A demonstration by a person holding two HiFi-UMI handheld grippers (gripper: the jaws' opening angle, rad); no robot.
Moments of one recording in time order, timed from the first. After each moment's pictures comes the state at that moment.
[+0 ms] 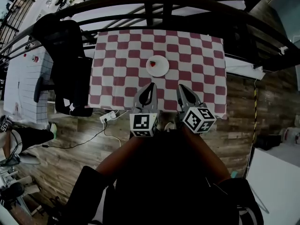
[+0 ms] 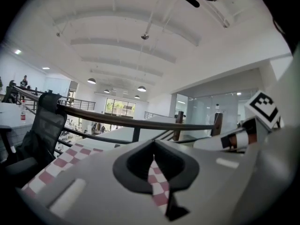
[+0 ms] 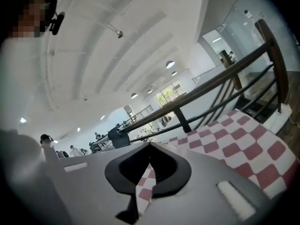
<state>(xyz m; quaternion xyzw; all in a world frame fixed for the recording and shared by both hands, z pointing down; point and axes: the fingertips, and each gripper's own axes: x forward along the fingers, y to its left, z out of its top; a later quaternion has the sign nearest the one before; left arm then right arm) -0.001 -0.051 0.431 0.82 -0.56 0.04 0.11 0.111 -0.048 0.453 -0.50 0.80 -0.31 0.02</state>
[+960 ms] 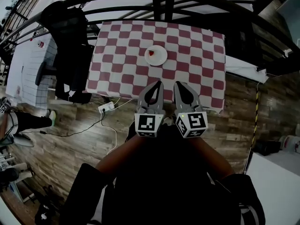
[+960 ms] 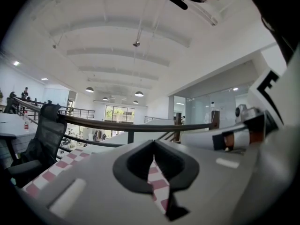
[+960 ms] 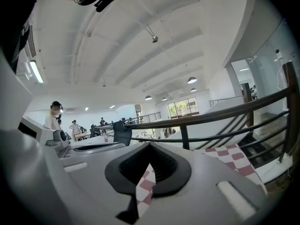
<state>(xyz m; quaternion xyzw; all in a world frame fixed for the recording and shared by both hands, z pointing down) 0.065 0.020 0.421 0.82 -0.57 0.04 0.05 0.130 0.017 0.420 -0.50 0.86 -0.14 -0.03</state>
